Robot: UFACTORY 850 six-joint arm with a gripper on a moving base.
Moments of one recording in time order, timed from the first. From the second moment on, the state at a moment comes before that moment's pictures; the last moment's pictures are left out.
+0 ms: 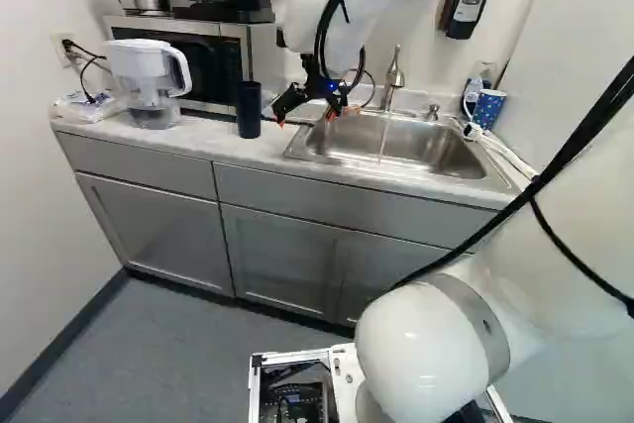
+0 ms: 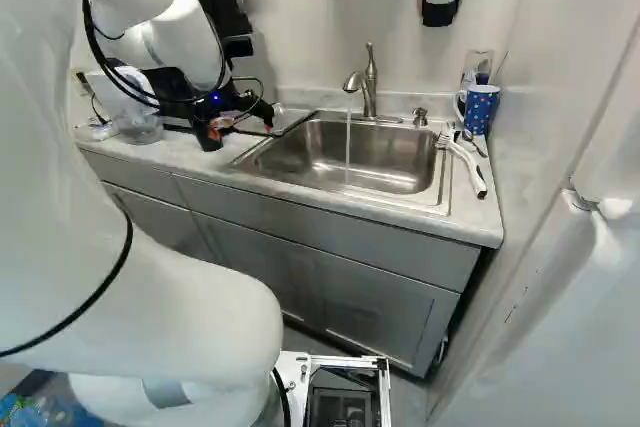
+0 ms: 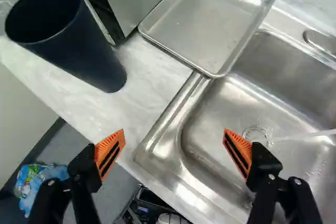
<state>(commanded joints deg) 15.7 11.7 -49.1 -1.2 -24.8 0.0</state>
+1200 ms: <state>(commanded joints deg) 25.6 6.0 -54.3 -1.2 -24.8 0.0</state>
